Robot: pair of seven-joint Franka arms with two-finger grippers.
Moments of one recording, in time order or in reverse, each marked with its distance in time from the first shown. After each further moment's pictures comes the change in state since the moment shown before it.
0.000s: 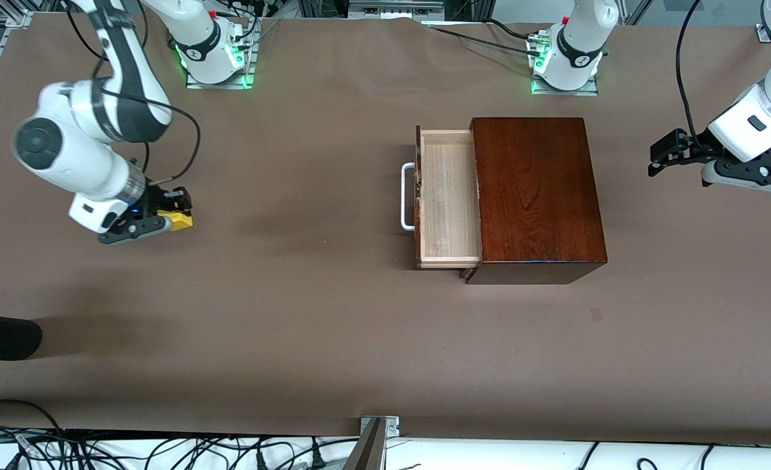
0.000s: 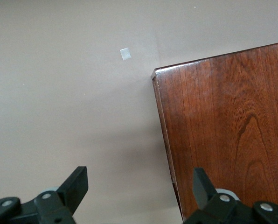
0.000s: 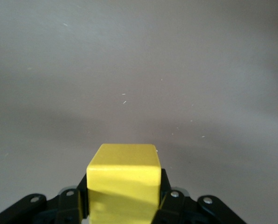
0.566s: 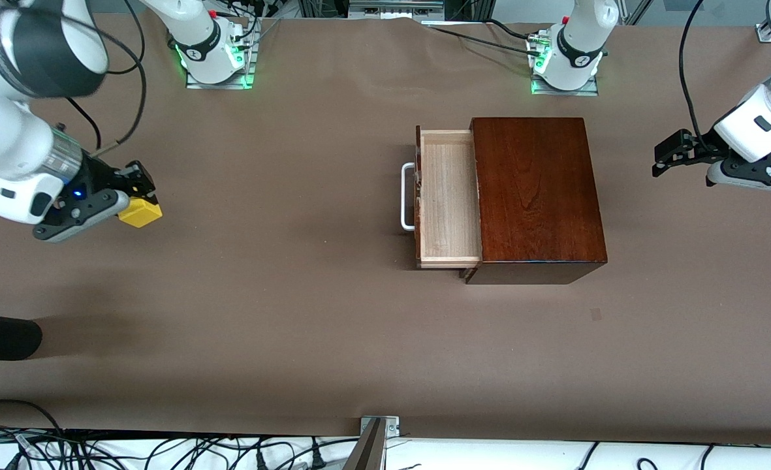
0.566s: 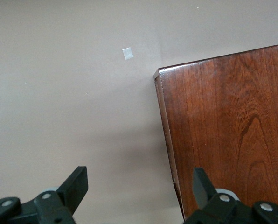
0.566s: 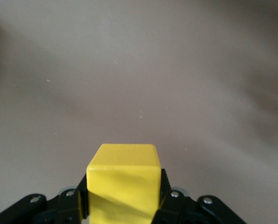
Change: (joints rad) left arm 0.000 0.000 0.007 0.000 0.000 0.000 0.000; right arm 0.004 -0.034 -0.005 0.397 0.035 -0.428 -0.203
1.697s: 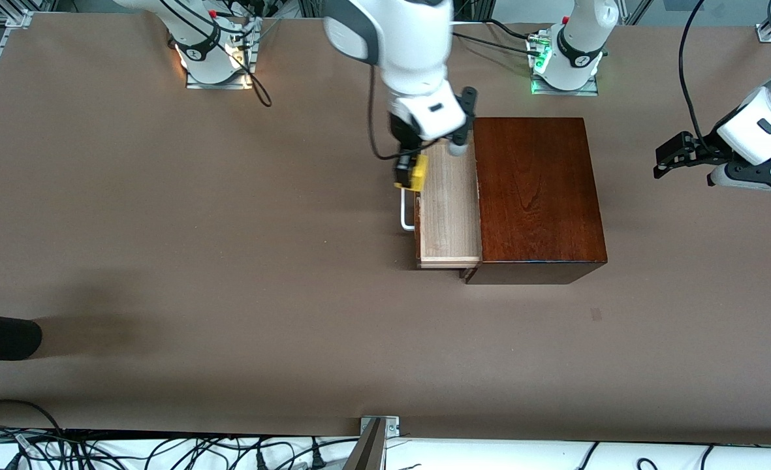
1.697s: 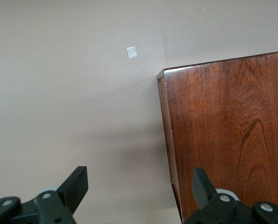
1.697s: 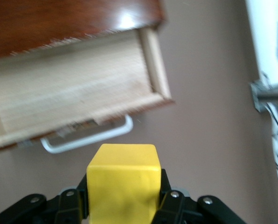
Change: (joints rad) left arm 0.002 0.003 0.007 0.004 0.000 -0.002 -0.038; right arm 0.716 0.461 0.024 0.768 -0.235 -0.112 -0.048
